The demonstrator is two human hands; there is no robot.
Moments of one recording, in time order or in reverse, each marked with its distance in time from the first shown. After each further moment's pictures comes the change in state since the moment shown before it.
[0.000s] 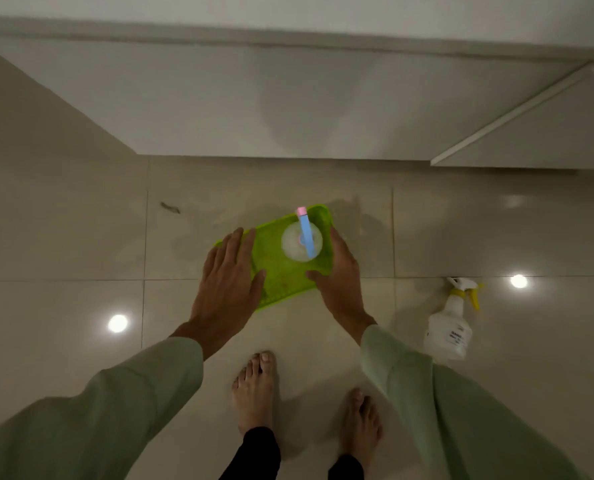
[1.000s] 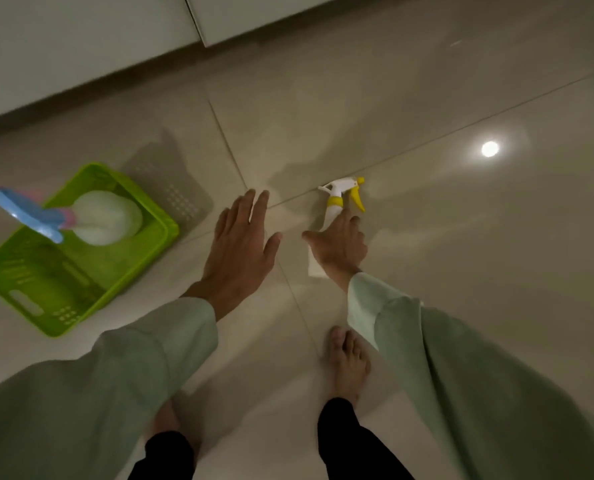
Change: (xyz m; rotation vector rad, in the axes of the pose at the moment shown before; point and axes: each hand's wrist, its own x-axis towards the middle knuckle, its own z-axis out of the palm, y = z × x) left_hand 0.050 0.242 0.219 0.153 -0.229 0.302; right_hand -0.020 0.253 -0.162 -0.240 0.226 0.759
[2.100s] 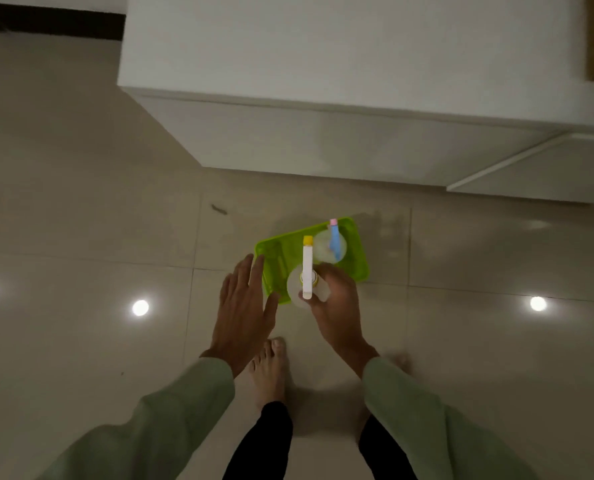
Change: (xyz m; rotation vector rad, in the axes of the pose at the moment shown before) left_hand -0.253 -0.212 -0.193 -0.307 0.297 -0.457; right_hand -0.313 -0.218 0.051 0.280 -0.187 -0.977
